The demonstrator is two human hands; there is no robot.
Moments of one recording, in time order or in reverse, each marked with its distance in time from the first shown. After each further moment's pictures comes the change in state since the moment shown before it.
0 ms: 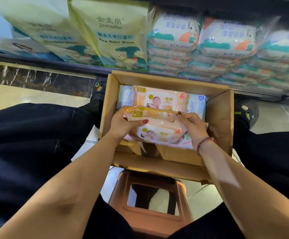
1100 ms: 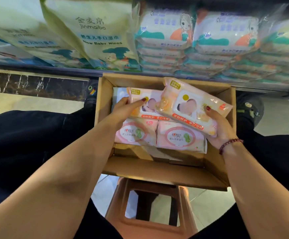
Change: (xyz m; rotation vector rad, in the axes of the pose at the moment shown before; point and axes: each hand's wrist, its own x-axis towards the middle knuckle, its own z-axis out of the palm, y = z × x) left_hand 0.069 0.031 0.018 0.101 -0.047 -0.214; right_hand 0.015 -0.015 -0.060 0.557 -0.117 0.108
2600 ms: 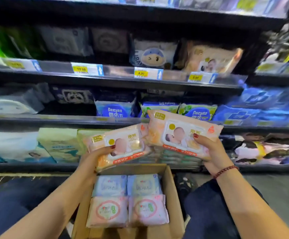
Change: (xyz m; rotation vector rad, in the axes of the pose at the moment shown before) left_hand -0.255 0.109 -0.019 -0.469 -0.095 0.545; right_hand -0.259 -0.153 0.033 -0.077 -0.141 -0.820
